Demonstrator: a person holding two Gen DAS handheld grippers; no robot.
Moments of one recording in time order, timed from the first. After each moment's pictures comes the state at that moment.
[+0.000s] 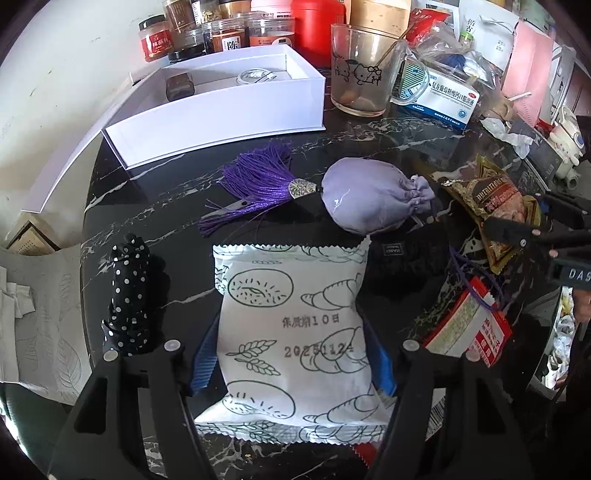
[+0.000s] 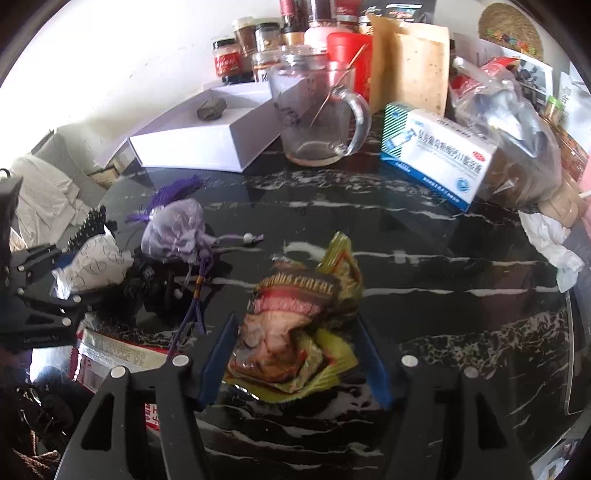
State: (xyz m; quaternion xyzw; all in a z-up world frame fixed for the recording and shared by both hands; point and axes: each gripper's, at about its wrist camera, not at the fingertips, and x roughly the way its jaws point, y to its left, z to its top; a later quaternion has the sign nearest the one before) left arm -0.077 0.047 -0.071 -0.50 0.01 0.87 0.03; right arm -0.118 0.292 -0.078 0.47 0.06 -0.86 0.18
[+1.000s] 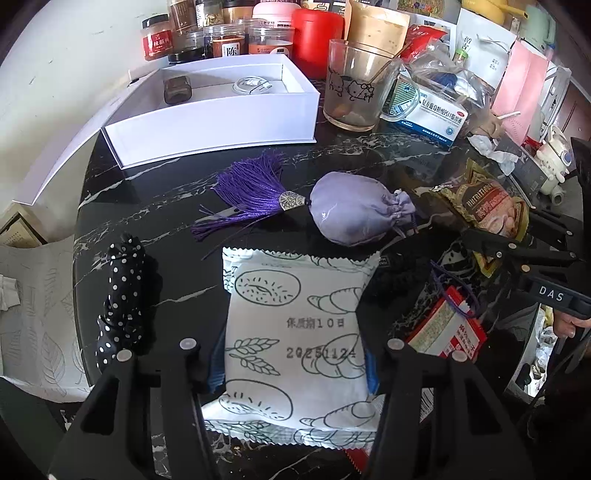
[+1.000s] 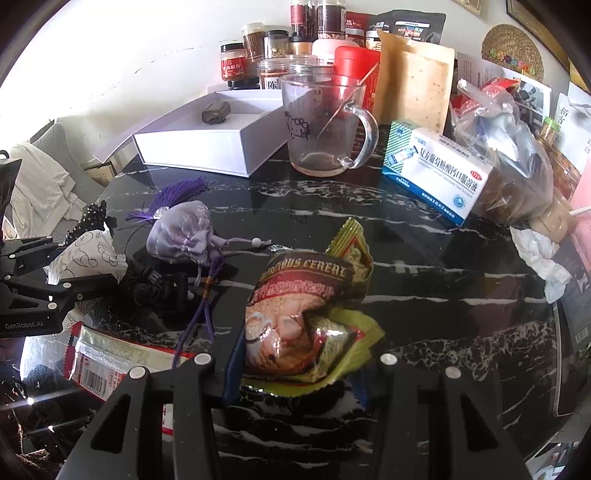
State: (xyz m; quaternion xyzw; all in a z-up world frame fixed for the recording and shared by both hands) left arm -0.071 0.042 -0.059 -0.49 -0.02 0.87 0.05; right arm -0.104 0.283 -0.060 0.44 0.08 -0.88 0.17
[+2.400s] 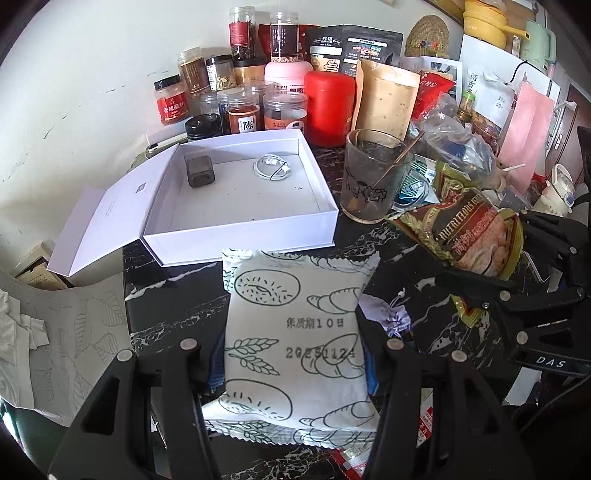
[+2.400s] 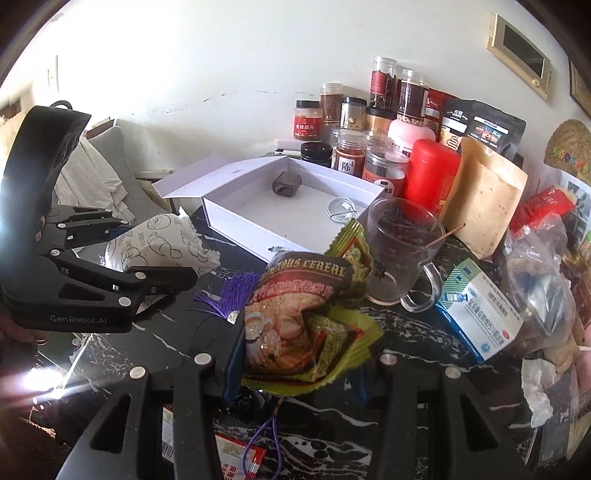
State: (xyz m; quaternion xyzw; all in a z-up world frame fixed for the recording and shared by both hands) left arm -0.120 0.027 0.044 -0.44 0.00 0.90 0.02; right arm -0.138 0.220 0.027 0.36 0.12 -0.88 0.28
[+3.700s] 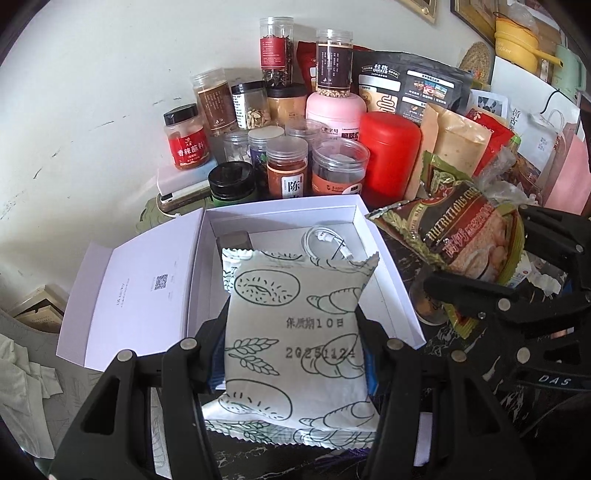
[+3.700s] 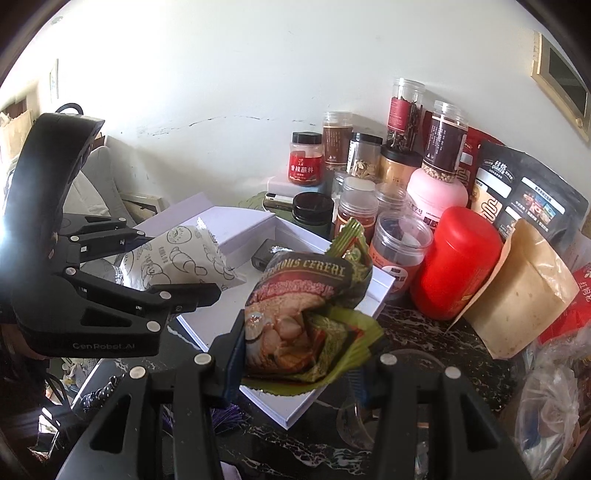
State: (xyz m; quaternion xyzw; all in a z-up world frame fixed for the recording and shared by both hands) left arm -0.279 -0.044 0.069 -0.42 0.00 0.91 0.00; right arm -0.282 0.156 0.055 0.34 0.13 -0.88 0.30
